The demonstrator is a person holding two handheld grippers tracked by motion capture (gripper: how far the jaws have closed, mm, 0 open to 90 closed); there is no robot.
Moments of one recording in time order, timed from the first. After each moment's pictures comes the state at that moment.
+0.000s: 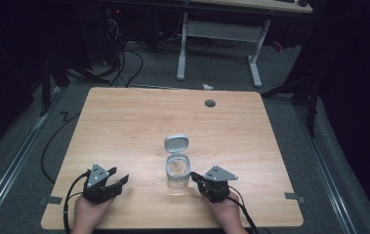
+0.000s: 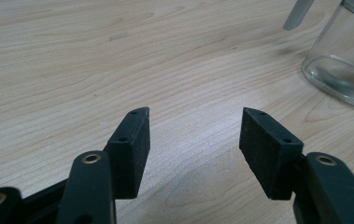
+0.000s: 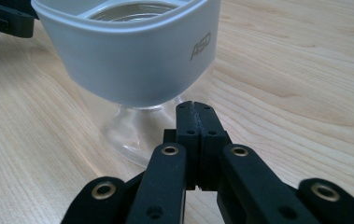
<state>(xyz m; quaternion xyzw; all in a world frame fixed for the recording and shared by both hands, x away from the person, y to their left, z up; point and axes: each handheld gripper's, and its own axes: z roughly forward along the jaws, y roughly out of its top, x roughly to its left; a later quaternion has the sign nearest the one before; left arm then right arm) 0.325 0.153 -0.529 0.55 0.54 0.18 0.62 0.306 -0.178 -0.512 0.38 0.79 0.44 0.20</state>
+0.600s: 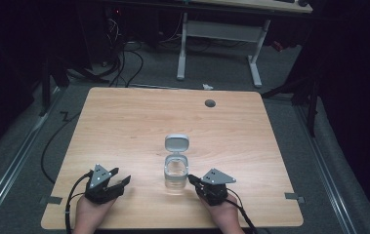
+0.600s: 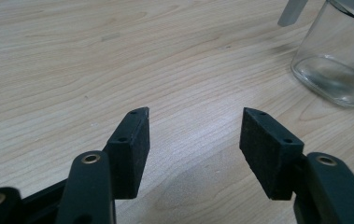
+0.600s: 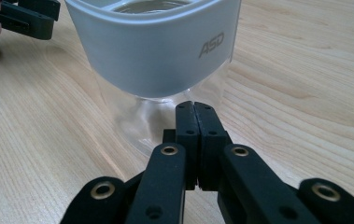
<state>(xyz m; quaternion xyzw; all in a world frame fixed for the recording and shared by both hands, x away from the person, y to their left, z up) 0.323 0.147 -0.529 0.55 0.53 0.18 0.62 0.300 -0.174 -0.513 0.37 0.79 0.44 0.20</state>
